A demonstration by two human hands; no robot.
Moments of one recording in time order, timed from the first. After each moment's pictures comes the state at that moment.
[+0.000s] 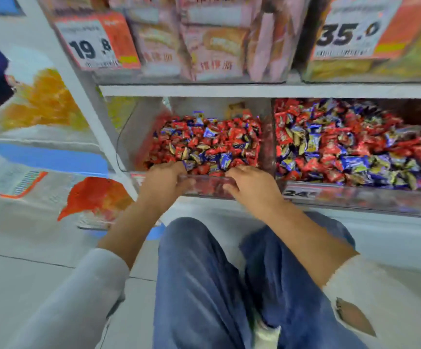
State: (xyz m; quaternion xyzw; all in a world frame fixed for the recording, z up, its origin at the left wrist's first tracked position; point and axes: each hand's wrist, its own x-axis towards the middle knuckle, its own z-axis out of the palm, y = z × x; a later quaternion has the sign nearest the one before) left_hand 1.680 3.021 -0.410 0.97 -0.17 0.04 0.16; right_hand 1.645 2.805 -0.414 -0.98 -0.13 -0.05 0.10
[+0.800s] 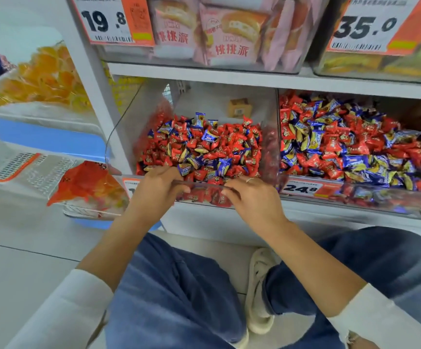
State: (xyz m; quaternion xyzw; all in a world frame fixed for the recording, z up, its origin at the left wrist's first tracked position) left_hand 1.639 3.040 -0.425 0.94 -0.22 0.13 0.25; right_hand 1.608 2.818 -0.439 -0.94 -0.15 -0.24 0.18
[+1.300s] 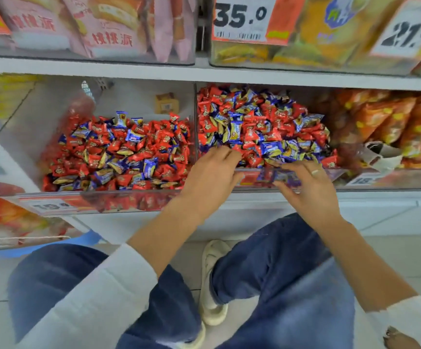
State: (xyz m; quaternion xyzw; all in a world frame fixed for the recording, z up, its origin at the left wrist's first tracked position) left_hand 1.617 2.813 -0.386 0.90 -0.38 0.10 0.19; right_hand 1.540 2.598 -0.432 -0.96 0.03 -0.26 0.12
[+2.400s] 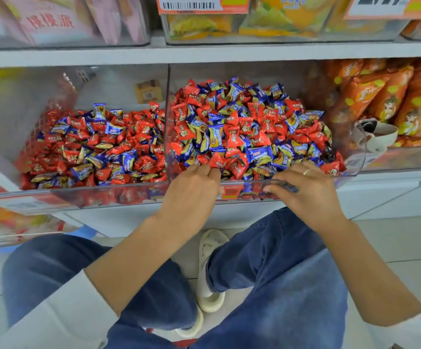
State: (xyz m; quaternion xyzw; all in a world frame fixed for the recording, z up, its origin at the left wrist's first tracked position) left_hand 1.579 2.803 -0.396 0.92 -0.39 0.09 0.03; right_hand 1.516 2.581 -0.437 -0.93 -0.04 -0.31 0.18
